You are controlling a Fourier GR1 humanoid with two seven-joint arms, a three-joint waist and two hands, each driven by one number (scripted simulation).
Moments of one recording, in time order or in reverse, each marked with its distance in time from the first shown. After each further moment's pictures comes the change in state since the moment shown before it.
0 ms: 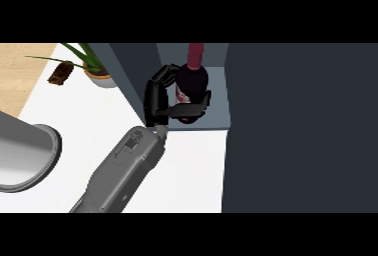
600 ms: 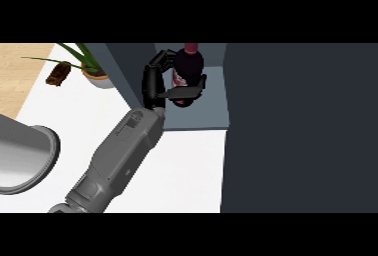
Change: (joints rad) left arm -0.179 0.007 0.098 0.277 0.021 -0.031 -0.108; right arm 0.025 0.006 0.003 0.005 -0.008 0.026 -0.020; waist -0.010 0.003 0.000
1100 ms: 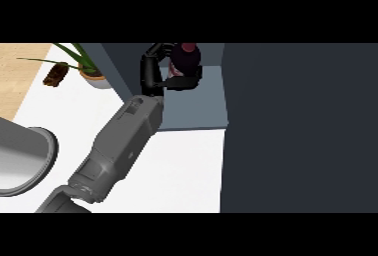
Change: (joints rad) left arm -0.146 -0.001 0.108 0.228 0.006 -0.022 -0.138; right arm -0.019 0.001 0.013 0.003 -0.001 -0.009 0.005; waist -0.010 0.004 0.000
